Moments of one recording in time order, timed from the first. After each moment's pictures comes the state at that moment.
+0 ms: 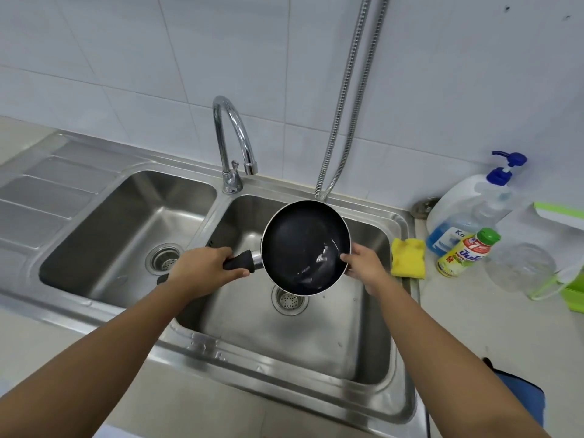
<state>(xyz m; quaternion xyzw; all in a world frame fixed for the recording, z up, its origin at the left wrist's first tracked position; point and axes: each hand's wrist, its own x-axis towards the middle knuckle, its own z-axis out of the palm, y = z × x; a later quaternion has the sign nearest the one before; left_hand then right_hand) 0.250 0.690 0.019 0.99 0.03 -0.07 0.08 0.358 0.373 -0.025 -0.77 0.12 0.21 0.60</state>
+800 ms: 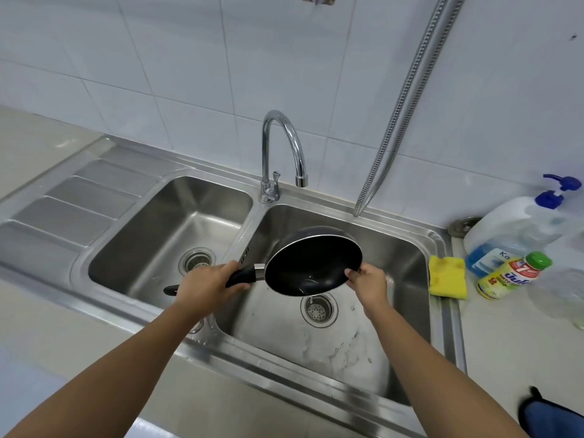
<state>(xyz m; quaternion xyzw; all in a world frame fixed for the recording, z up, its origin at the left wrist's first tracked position) 0.209 0.763 -0.013 1.00 -0.01 0.07 0.06 0.328 0.450 -0.040 -0.77 0.14 0.11 0.61</state>
